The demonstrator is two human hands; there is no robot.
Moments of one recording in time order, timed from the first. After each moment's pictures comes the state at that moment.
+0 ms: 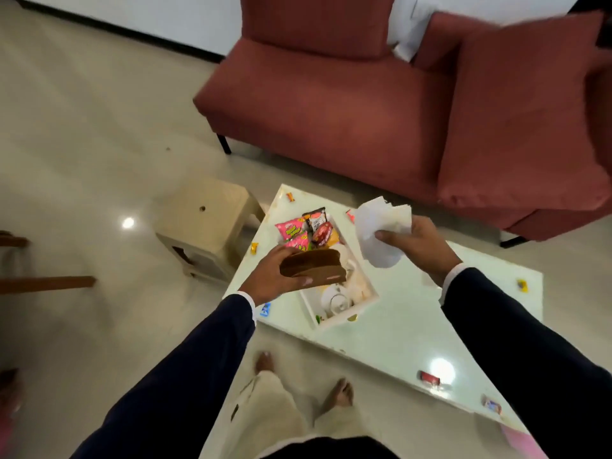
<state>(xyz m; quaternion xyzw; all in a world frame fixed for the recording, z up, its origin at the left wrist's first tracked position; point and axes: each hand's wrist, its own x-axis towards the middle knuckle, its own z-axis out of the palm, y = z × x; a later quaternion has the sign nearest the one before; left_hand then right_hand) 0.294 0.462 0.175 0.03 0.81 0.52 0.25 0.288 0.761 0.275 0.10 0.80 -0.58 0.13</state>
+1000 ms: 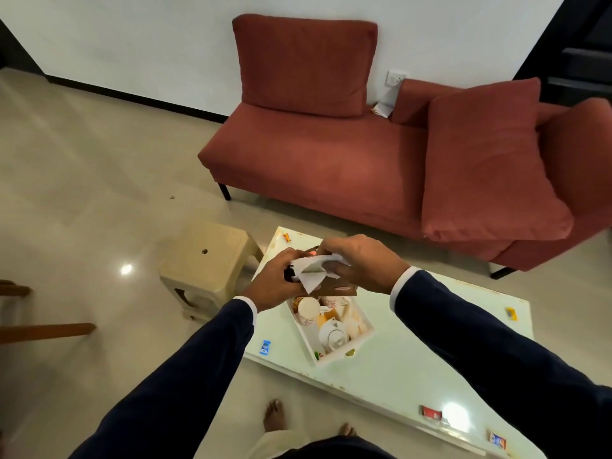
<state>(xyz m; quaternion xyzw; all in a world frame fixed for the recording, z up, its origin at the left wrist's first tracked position) 0.275 0.484 0.264 0.13 0.81 0.54 0.17 0.280 0.698 0.351 -0.25 0.94 -0.20 0.09</state>
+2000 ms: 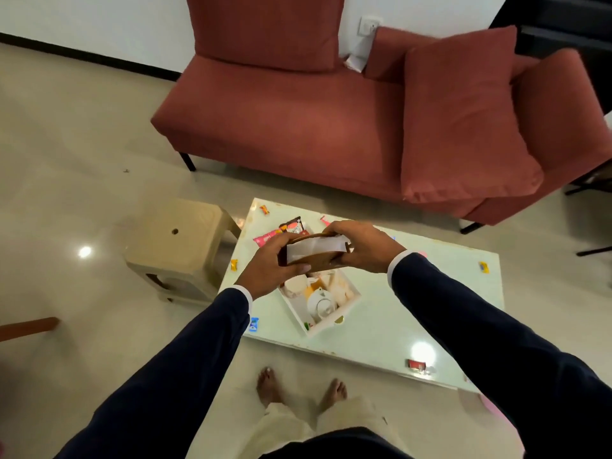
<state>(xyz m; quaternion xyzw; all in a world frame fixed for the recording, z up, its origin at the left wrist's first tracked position) 0.259 0.478 0.223 0.12 0.80 0.54 0.22 0.266 0.715 0.282 -0.09 0.94 -0.26 0.20</state>
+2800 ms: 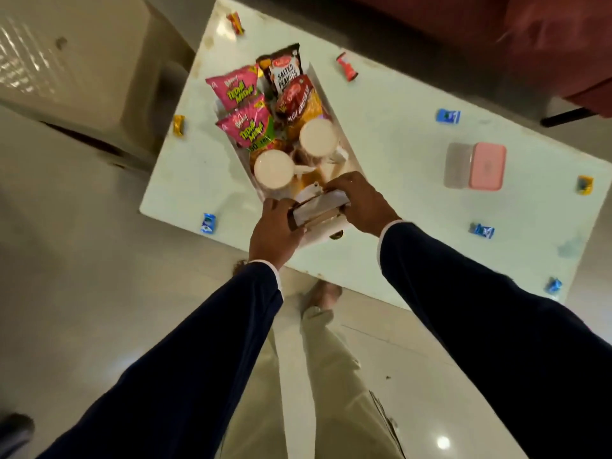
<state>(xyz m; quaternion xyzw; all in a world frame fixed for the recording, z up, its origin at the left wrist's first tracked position) 0.331 0.569 -0.111 -0.08 0.90 0.34 0.27 0.283 0.775 -0.110 -0.03 0.91 -0.29 0.31</state>
